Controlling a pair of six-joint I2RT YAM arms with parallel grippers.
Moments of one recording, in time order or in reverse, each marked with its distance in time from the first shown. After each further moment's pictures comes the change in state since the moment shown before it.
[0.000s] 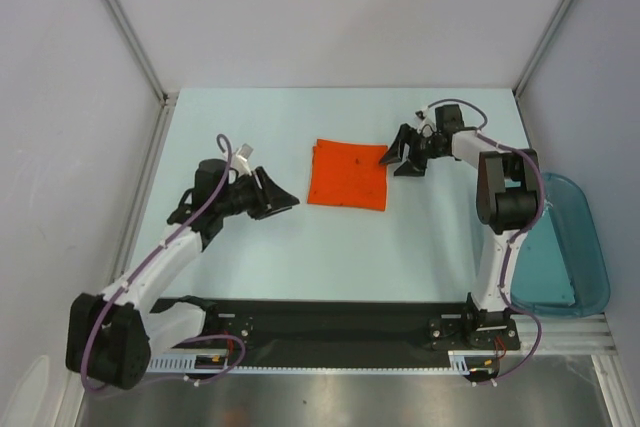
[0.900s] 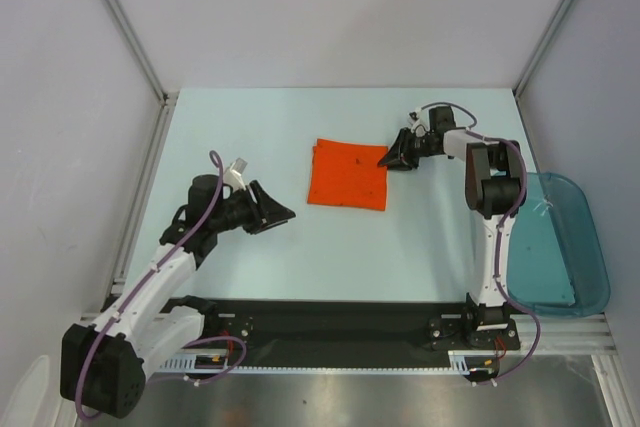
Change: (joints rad) left arm 0.000 -0.216 -0.126 -0.080 -0.009 -0.043; right arm 0.000 0.246 0.174 0.085 -0.103 0.031
